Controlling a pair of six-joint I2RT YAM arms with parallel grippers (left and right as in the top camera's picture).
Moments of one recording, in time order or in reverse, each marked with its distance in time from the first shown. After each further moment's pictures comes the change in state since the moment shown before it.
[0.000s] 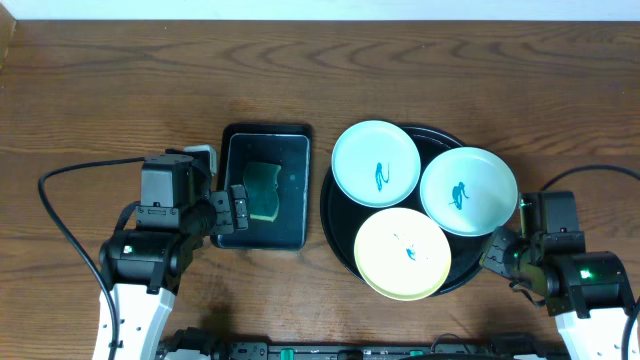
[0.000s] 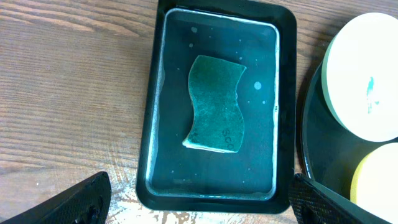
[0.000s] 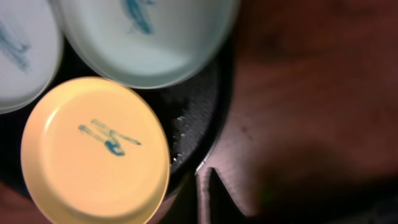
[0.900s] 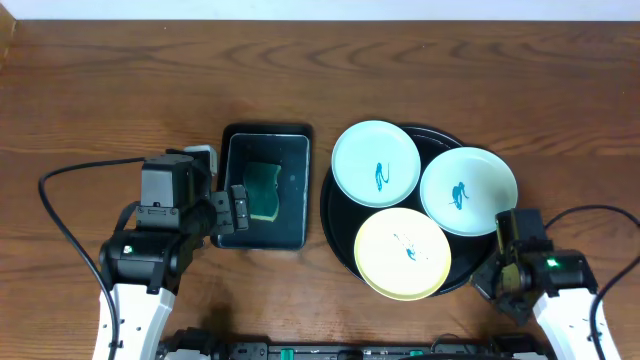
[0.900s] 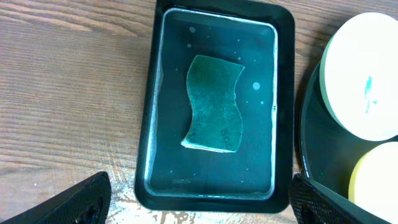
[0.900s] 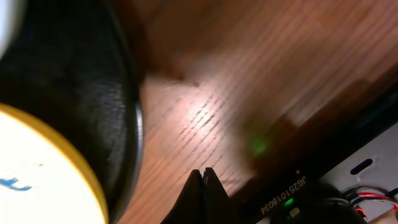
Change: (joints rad) left arm 0.000 0.000 0.000 0.000 0.007 0.000; right arm 0.000 0.073 -0.245 0.016 0.009 0.358
